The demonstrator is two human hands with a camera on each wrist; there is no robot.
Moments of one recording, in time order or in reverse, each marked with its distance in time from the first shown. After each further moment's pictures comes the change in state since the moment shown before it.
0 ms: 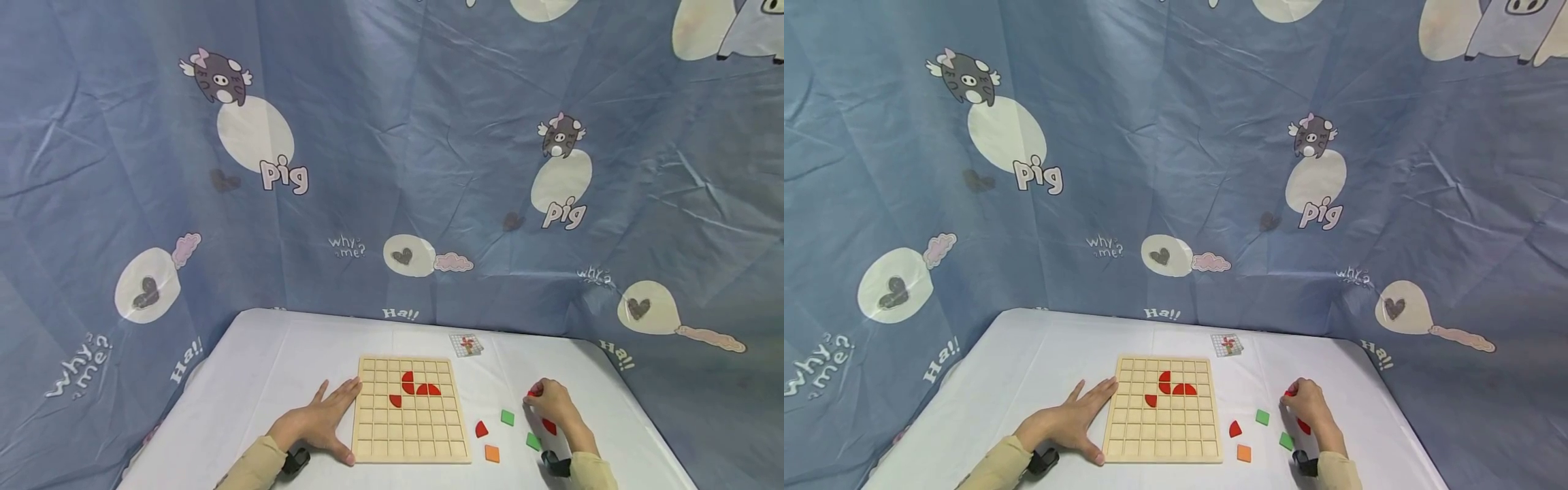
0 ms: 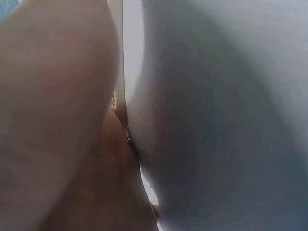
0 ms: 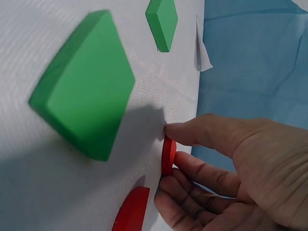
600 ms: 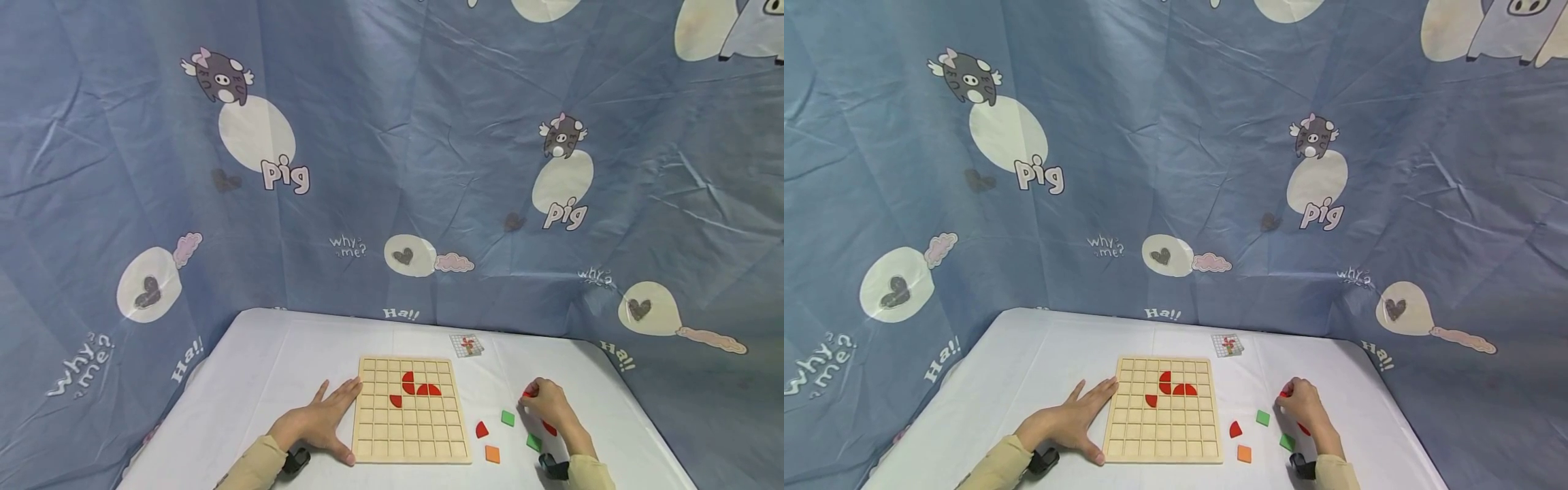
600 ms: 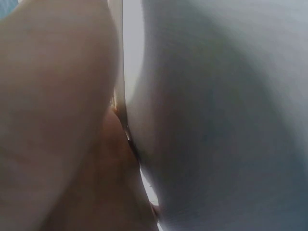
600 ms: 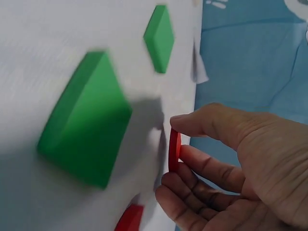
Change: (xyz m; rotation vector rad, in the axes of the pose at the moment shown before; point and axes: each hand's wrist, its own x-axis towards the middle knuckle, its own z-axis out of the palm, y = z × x) left_hand -0.001 0.000 0.000 0.000 0.002 0.007; right_hand -0.002 -0.006 0.006 0.000 0.039 -0.057
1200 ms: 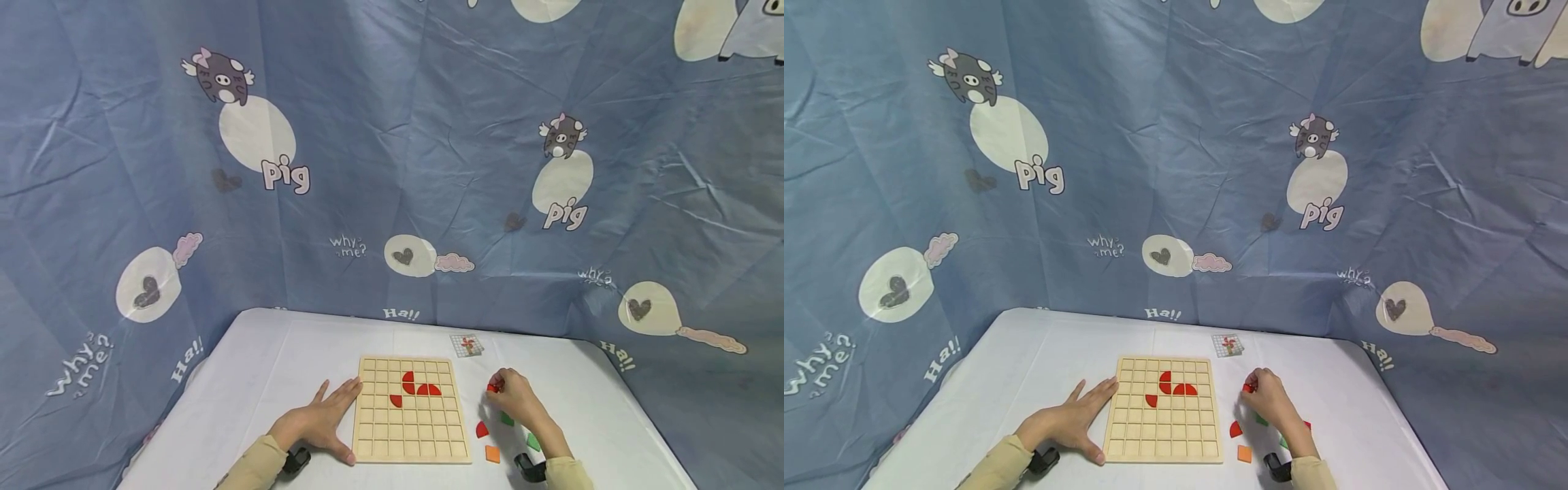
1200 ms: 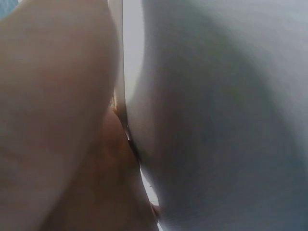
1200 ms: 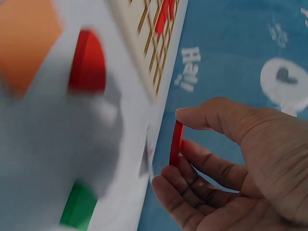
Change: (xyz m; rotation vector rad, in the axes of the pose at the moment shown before) left_hand 0.001 -0.001 0.001 0.012 0.001 -0.016; right_hand -0.015 -0.074 0.019 0.023 0.042 -0.201
